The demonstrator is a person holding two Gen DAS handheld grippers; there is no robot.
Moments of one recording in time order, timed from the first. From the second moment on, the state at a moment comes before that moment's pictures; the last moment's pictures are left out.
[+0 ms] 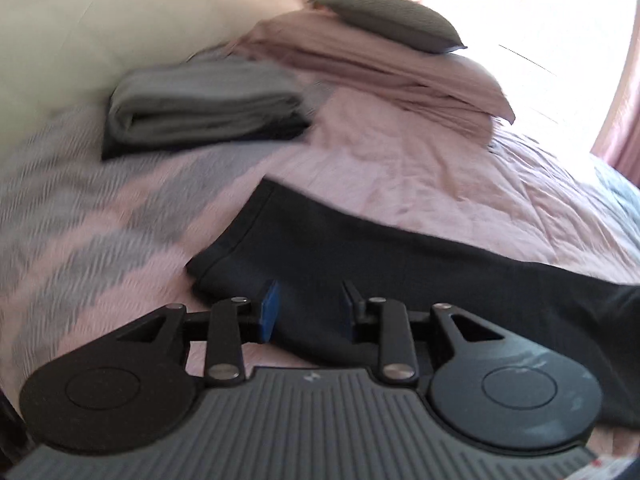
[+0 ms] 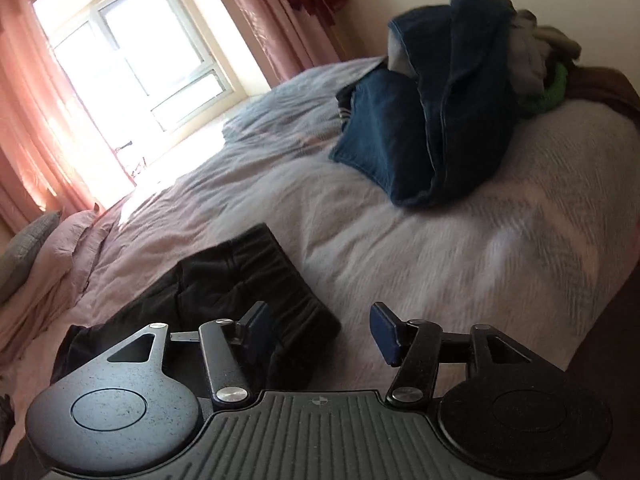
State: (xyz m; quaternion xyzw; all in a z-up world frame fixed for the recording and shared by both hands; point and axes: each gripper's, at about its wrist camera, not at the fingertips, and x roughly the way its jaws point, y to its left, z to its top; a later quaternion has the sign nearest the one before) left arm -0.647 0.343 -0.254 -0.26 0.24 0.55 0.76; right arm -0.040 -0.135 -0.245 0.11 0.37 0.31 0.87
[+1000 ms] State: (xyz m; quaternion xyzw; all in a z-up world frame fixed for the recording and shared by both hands) left arm -0.222 0.330 -0.273 -0.25 0.31 0.05 0.92; right arm 0.075 -0.045 -0.283 0.18 0.41 0.46 0.76
